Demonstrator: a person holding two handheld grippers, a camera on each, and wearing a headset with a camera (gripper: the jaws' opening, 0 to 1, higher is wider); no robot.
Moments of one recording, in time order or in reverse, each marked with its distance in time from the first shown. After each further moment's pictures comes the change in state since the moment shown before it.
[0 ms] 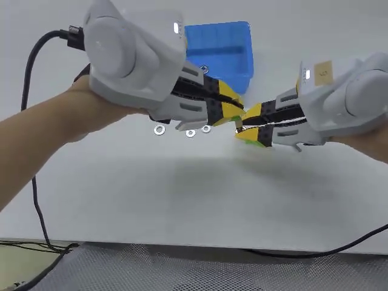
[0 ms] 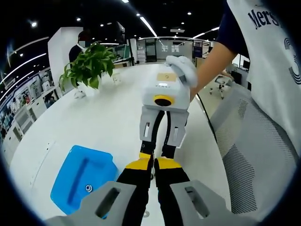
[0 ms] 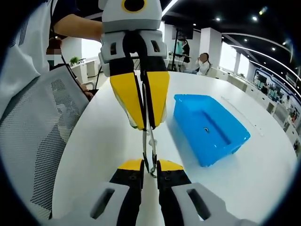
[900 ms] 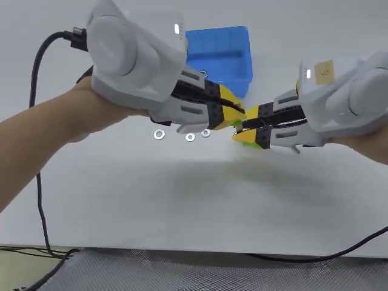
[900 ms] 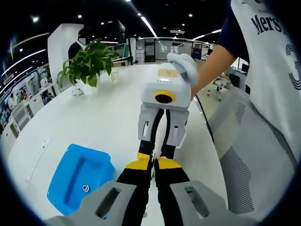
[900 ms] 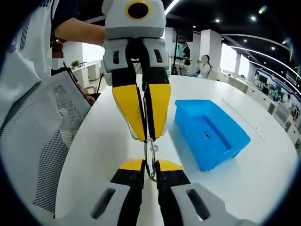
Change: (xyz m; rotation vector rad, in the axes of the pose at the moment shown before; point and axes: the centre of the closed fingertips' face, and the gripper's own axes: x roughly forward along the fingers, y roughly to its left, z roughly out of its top) left arm 0.001 -0.003 0.001 -0.027 0.004 -0.036; right arm -0.002 0.003 0.011 0.007 -0.028 0.015
